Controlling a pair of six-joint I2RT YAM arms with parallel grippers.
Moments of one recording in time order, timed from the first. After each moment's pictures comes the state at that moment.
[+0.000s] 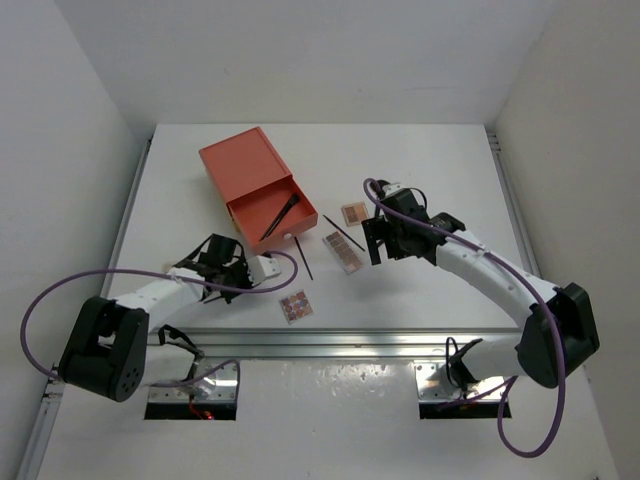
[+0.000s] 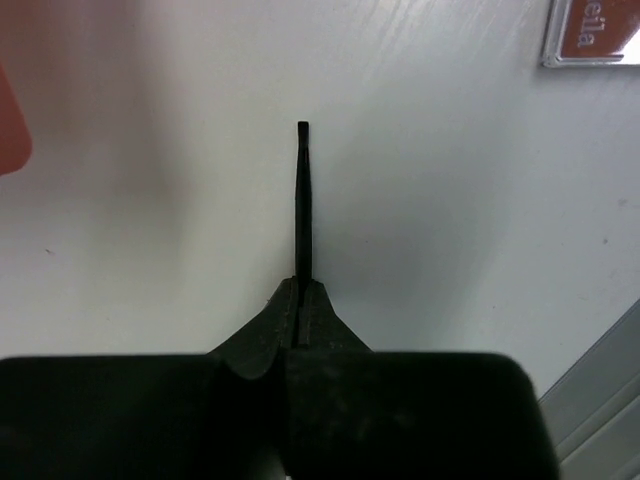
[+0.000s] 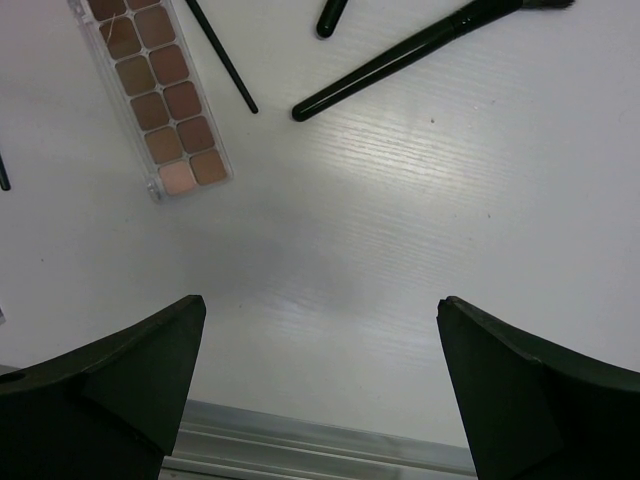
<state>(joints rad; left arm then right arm) -0.29 1.26 0.50 -0.30 0.22 0.83 0.56 1.36 0.98 -0.63 0.25 0.23</state>
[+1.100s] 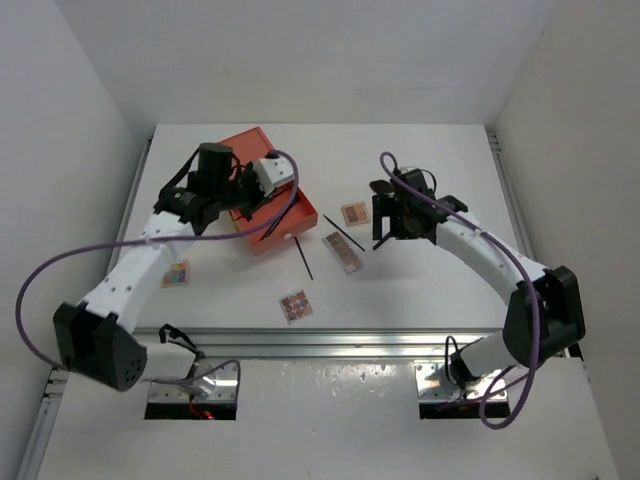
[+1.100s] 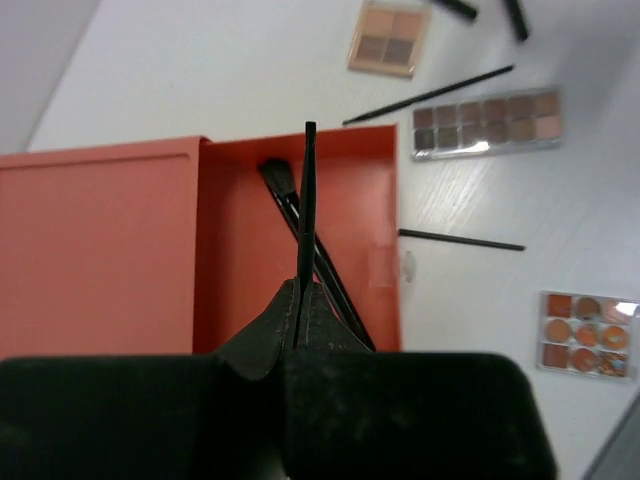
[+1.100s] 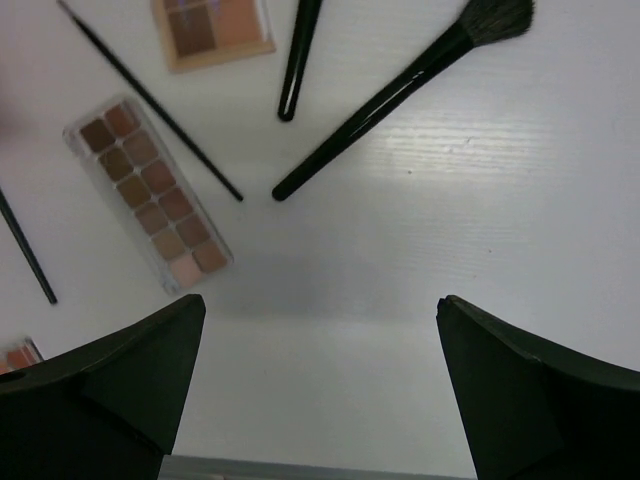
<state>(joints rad) -0.34 1.28 1.25 -0.54 0.42 0.62 0.44 1.46 1.07 -0.59 0.20 0.32</state>
